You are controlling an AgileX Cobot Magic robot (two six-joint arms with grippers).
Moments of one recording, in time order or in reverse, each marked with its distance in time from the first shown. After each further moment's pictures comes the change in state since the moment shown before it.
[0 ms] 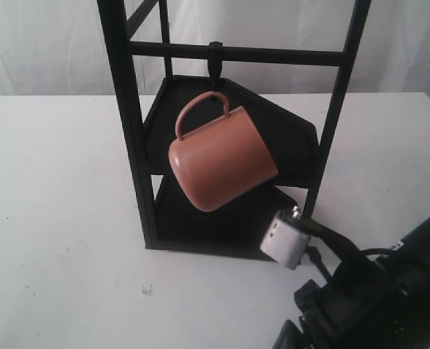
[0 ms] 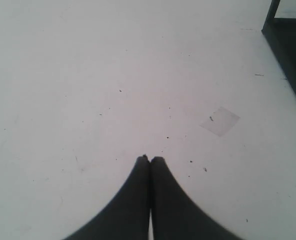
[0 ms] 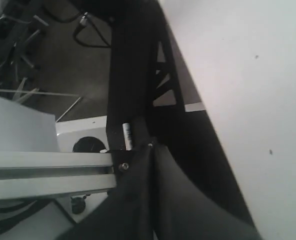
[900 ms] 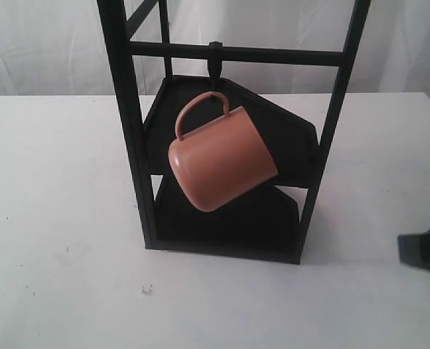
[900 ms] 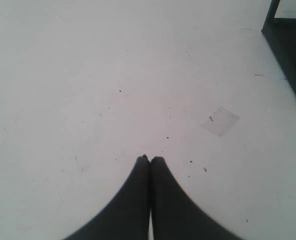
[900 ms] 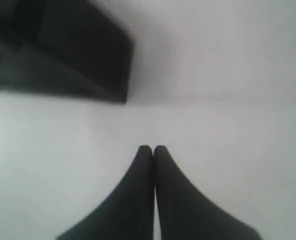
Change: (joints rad) left arm 0.000 0.000 0.000 0.000 0.000 0.000; right arm -0.481 -0.385 0.063 -0.586 -0.457 0.770
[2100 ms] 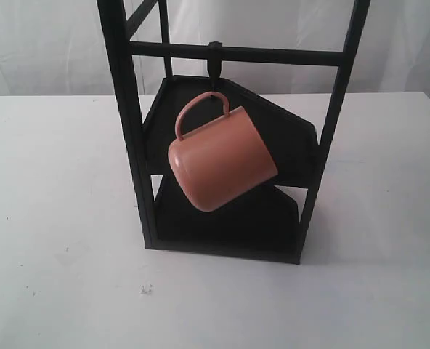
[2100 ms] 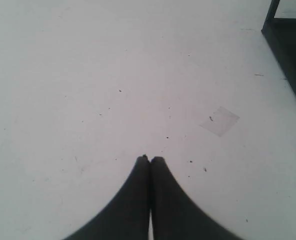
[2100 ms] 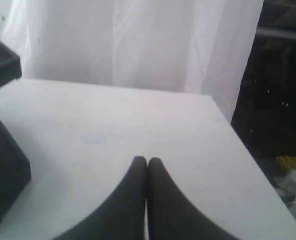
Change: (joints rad) left arm 0.000 0.000 0.000 0.000 0.000 0.000; right arm -0.053 -0.862 0.536 -0.401 -0.588 0.192
